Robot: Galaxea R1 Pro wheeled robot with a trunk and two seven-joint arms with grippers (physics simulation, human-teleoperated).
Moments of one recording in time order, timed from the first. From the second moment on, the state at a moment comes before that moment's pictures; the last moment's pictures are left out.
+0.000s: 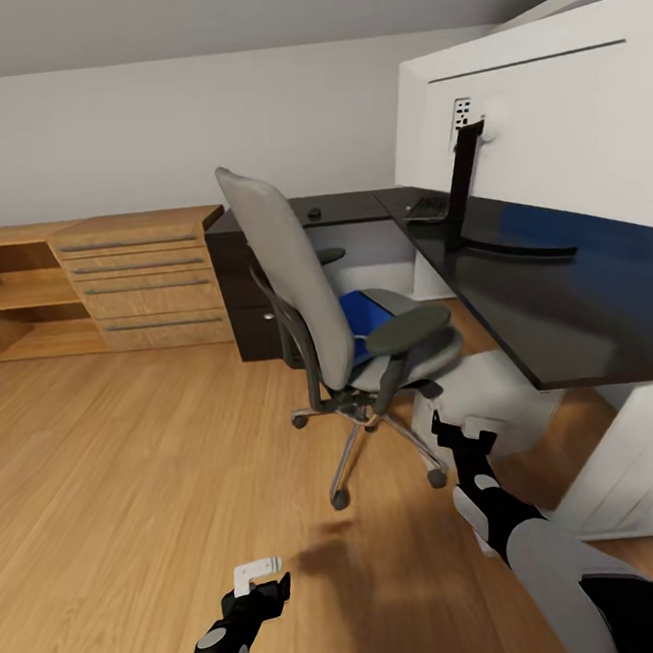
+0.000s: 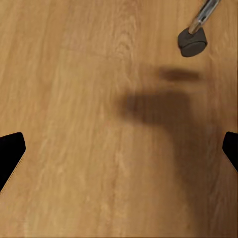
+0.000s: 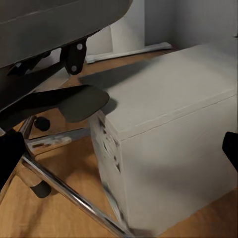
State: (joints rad) left arm -0.30 -0.08 -0.04 -0.78 0.15 0.13 0.05; right arm -0.84 0.04 -0.10 -0.28 -0.05 -0.50 -0.20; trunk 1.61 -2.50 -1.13
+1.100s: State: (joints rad) left arm -0.30 -0.08 -0.04 -0.78 0.15 0.13 0.05; right arm -0.84 0.04 -0.10 -0.28 -0.05 -0.50 -0.22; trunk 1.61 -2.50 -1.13
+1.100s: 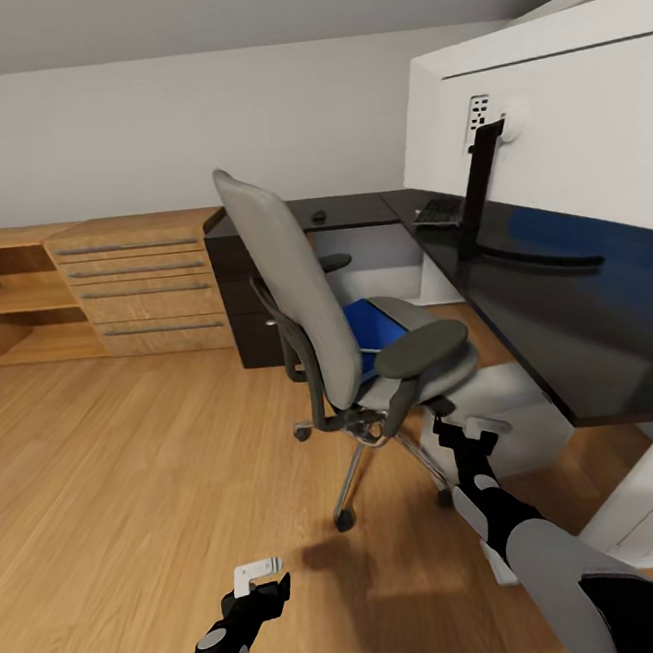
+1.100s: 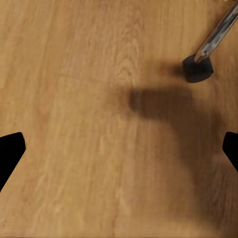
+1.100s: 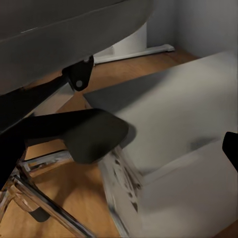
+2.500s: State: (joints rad) left arm -0.30 -0.08 -0.04 -0.77 0.15 0.13 0.05; right arm -0.84 0.04 -0.10 -0.28 -0.05 -0.50 -0.25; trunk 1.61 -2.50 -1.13
